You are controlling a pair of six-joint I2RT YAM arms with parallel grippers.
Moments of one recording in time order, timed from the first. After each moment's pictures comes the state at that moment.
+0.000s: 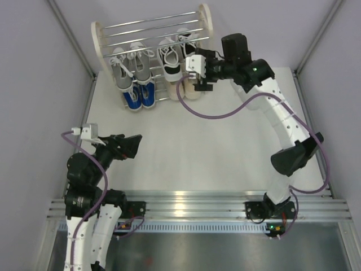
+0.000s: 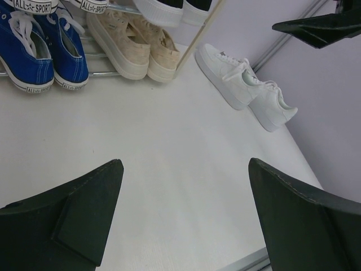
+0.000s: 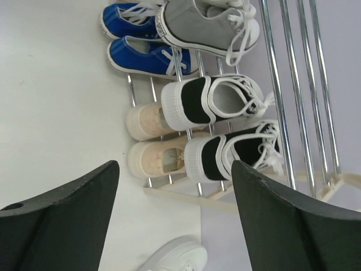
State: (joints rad) left arm -0.09 0.28 0.73 -0.47 0.30 -0.51; right arm 0.55 1.77 2.08 -0.80 -0.50 -1.09
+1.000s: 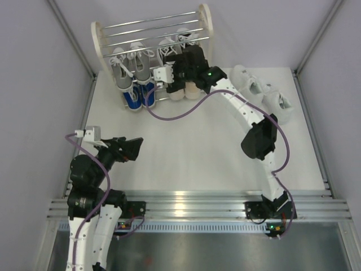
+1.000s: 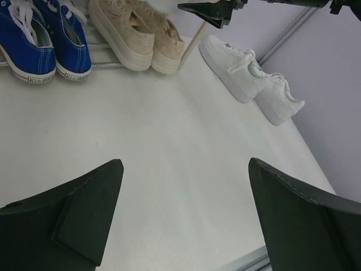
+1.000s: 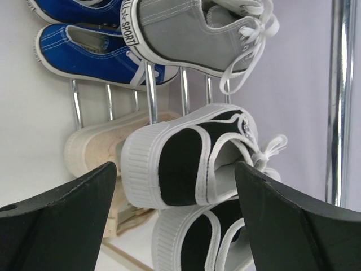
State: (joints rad) left arm -0.09 0.24 0.67 -0.47 0.31 -0.50; right arm 0.67 2.19 2.29 -0.55 -0.31 -1.23
